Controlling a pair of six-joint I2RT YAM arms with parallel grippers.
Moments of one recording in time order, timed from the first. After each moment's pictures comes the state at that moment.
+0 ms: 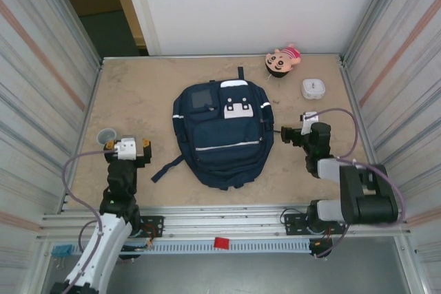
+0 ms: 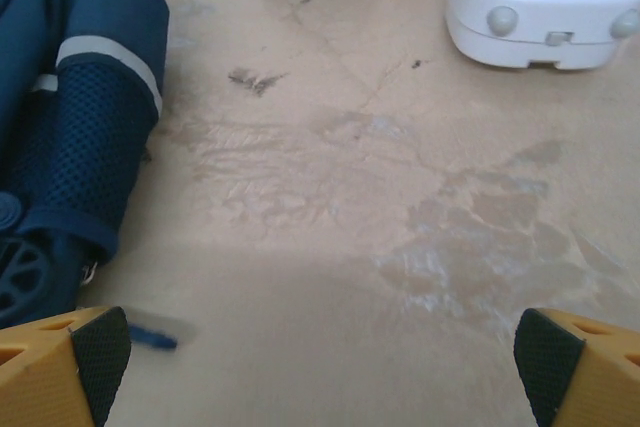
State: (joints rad) left arm -0.13 0.39 0.01 0.20 -0.30 0.15; right arm 0.03 1.39 0.31 0.61 -0.05 0.00
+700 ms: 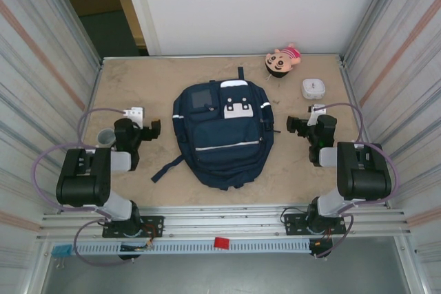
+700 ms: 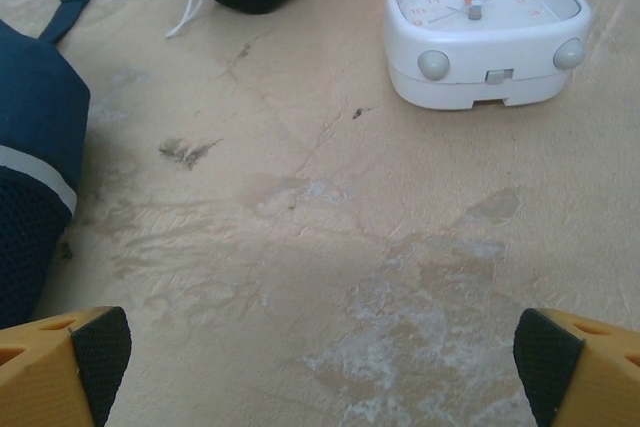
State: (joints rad) left arm 0.02 1.52 0.38 0.73 0.04 0.07; right arm -0.07 1.54 0.39 0.71 -0.10 0.07
